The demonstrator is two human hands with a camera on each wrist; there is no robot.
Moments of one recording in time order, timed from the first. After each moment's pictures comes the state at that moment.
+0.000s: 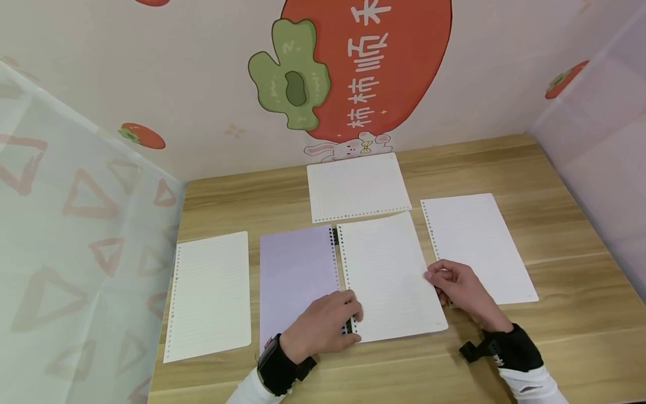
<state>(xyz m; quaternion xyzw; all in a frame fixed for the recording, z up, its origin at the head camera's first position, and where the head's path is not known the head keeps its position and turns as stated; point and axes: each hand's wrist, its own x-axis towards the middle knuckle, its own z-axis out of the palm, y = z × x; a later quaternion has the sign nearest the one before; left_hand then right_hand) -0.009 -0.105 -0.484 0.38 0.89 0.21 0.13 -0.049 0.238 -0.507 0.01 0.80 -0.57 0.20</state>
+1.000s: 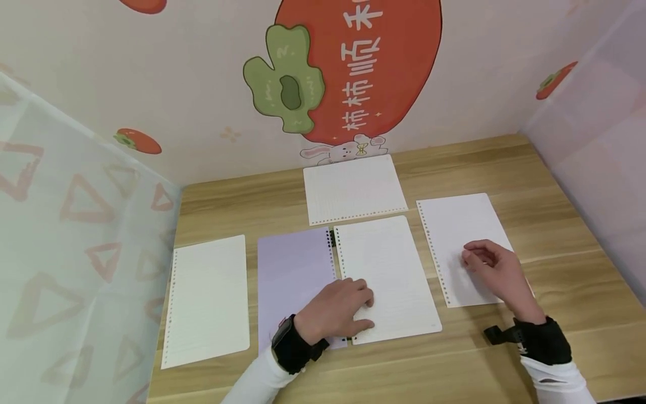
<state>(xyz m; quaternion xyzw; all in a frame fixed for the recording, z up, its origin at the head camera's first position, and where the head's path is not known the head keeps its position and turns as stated) -0.038 -0.076 -0.467 0.40 0.89 0.15 0.15 -0.062 0.295 -0.490 0.02 0.89 -0.46 0.00</state>
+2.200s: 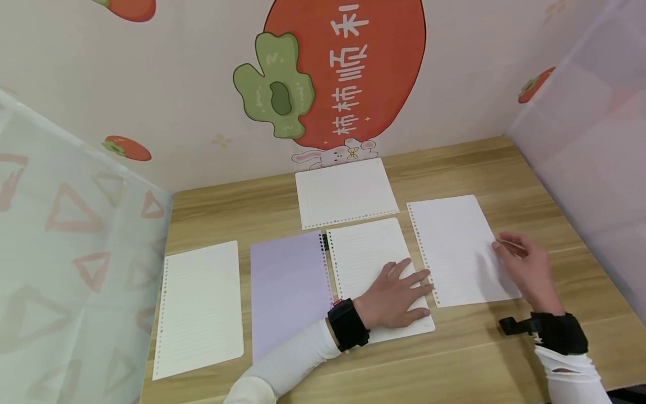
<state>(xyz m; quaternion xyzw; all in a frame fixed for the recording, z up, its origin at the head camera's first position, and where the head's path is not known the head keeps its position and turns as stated) -0.058 0.040 -0.498 0.47 0.87 0.05 0.09 -0.062 0.358 -0.489 0.16 0.89 -0.43 -0.02</state>
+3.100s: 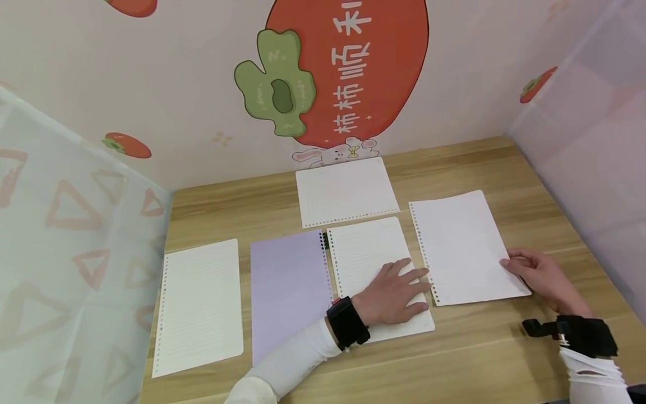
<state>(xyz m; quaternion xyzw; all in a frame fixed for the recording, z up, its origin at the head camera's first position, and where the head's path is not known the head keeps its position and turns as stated) -0.064 0.039 -0.499 0.46 0.88 0.09 0.11 -0.056 0.408 -0.499 0.09 0.89 -0.43 0.16</state>
